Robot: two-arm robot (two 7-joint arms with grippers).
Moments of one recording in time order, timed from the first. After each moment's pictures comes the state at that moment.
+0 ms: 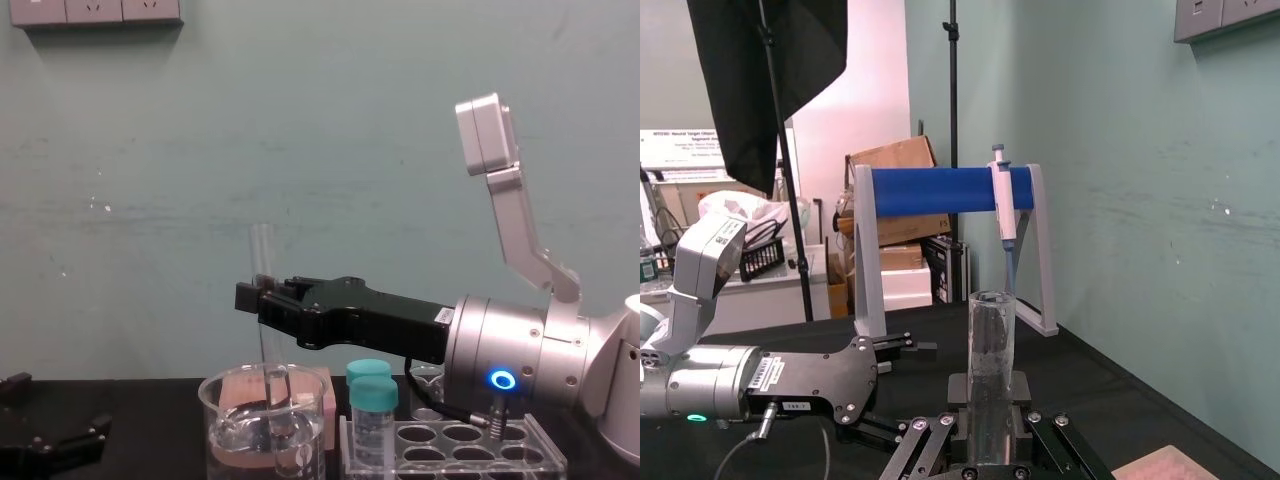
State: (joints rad) left arm -0.20 0.60 0.45 -1.41 -0.25 -0.12 0.03; right arm 0.71 0.13 -0.56 -0.82 0.51 -0.27 0.88
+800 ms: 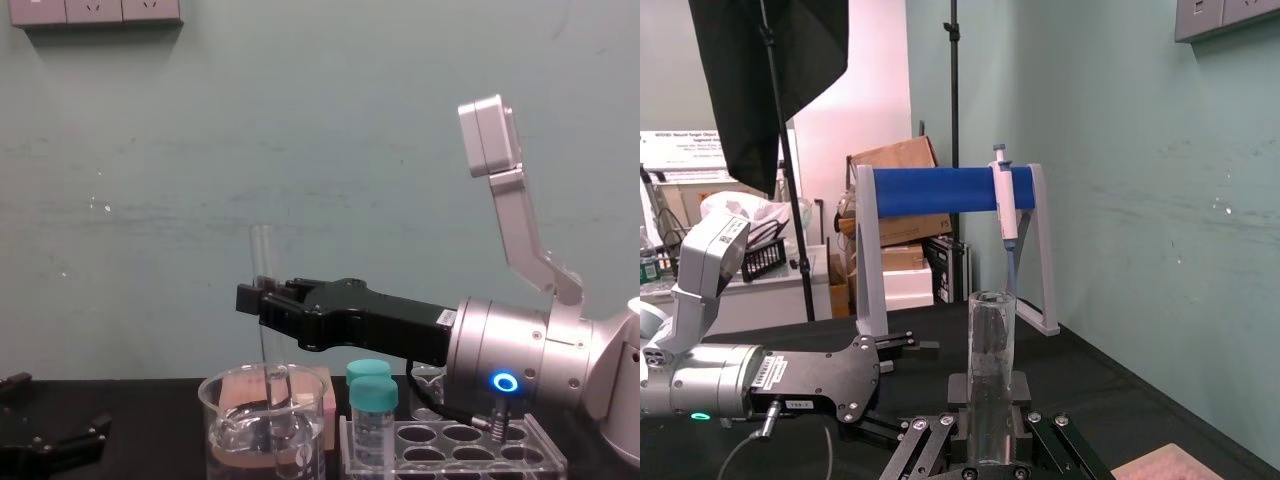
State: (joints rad) left arm -0.20 0.60 0.45 -1.41 -0.25 -0.12 0.03; right arm 0.70 0.13 -0.56 -0.83 0.51 -0.27 0.88
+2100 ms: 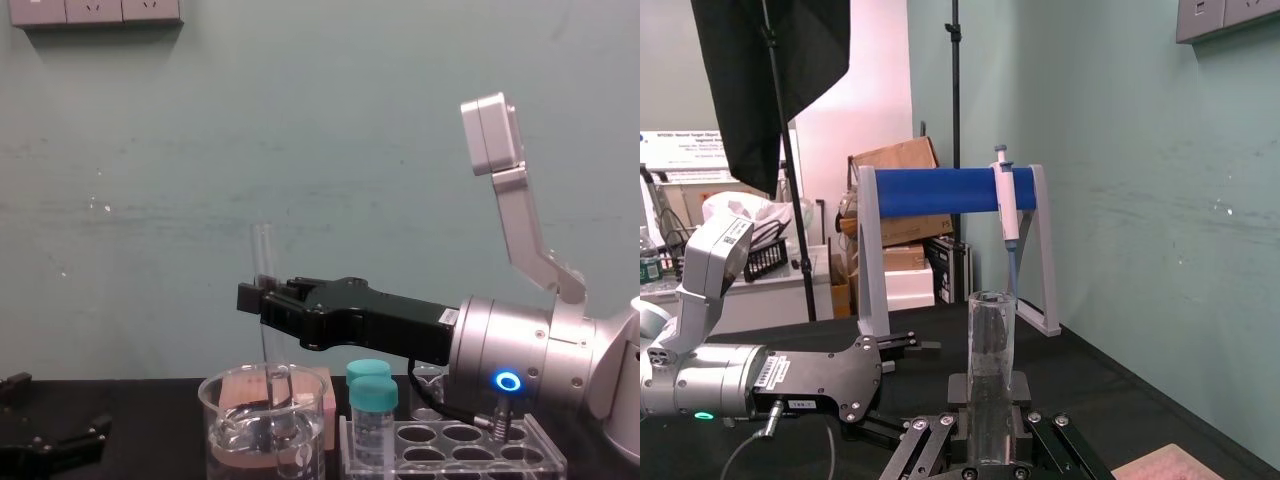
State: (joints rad) left arm -0.20 0.60 0.45 -1.41 -0.25 -0.12 0.03; right arm 0.70 0.14 -0.56 -0.84 0.51 -0.27 0.88
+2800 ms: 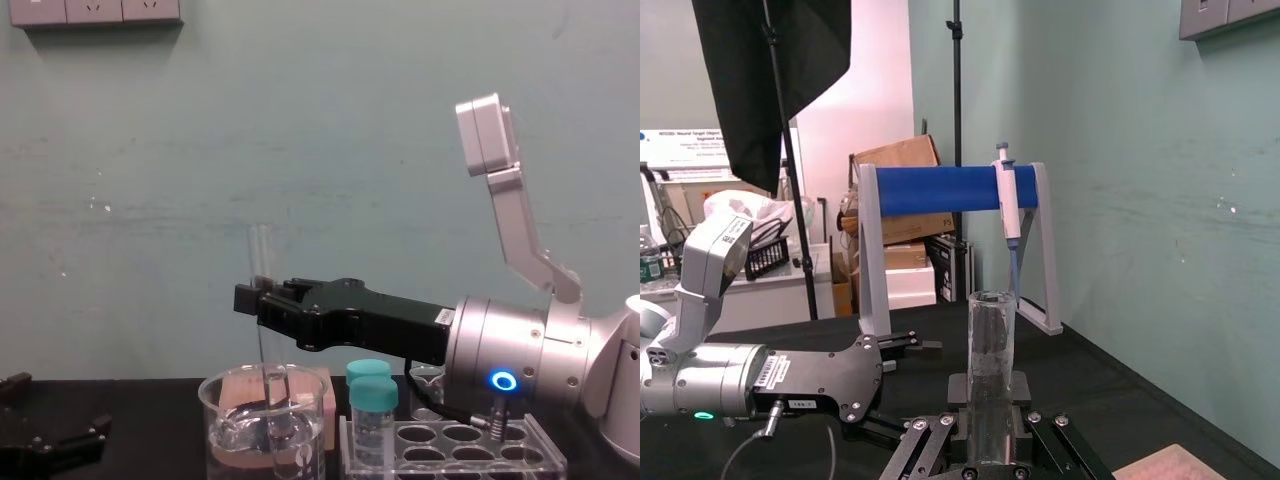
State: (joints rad) left arm -0.20 0.60 0.45 -1.41 -0.25 -0.12 0.03; right arm 0.71 0.13 -0.57 -0.83 0.51 -0.27 0.88
